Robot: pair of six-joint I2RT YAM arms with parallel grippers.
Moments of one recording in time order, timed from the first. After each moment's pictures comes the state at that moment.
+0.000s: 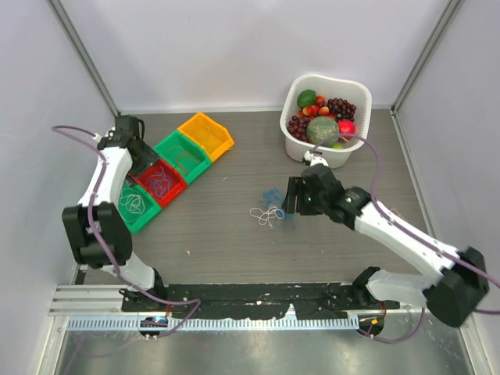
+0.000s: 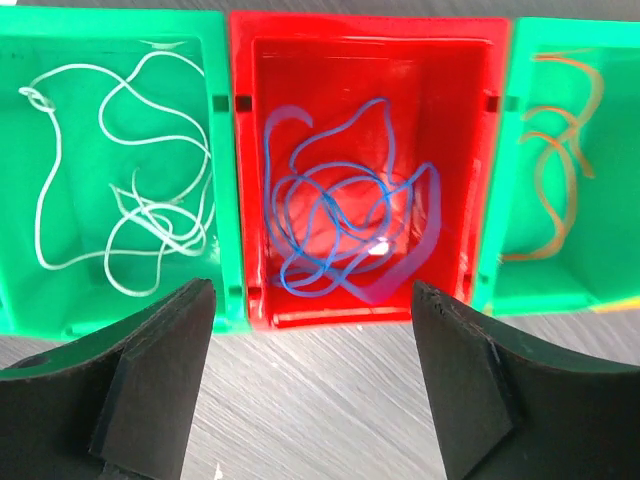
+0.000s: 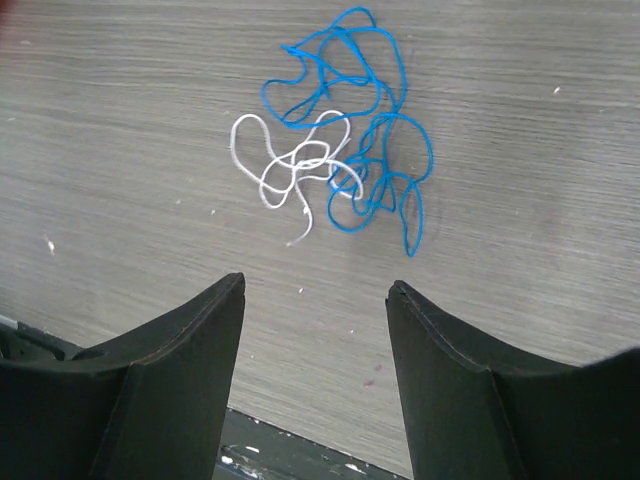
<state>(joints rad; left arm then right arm) 0.10 1.67 1.39 -0.84 -0.28 -0.72 0.72 1.06 0.87 -0.57 0.13 0.62</state>
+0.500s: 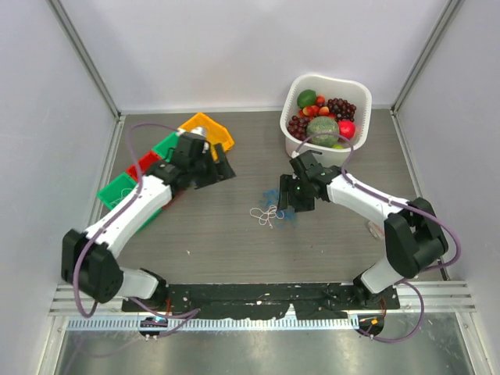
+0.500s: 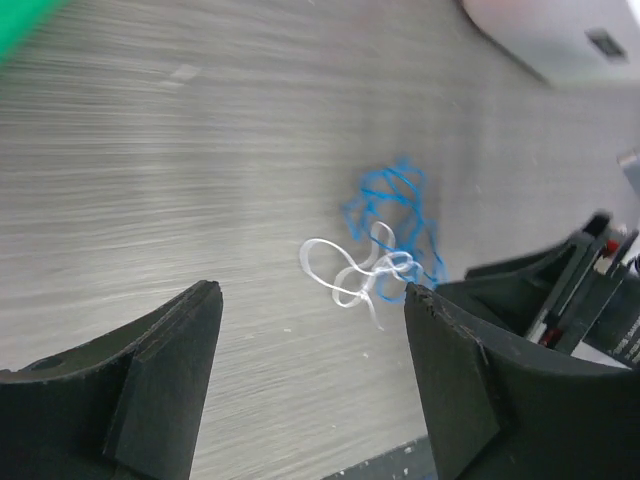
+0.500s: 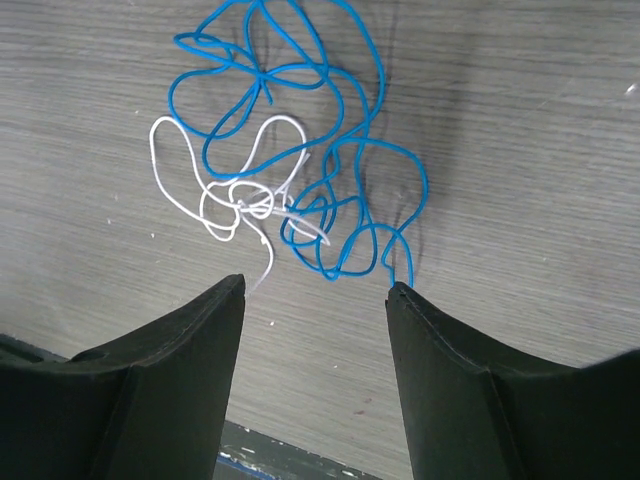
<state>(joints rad) -0.42 1.33 1.15 -0.58 -0.01 -0.69 0.55 1.56 1.04 -0.57 -0.10 0.55</state>
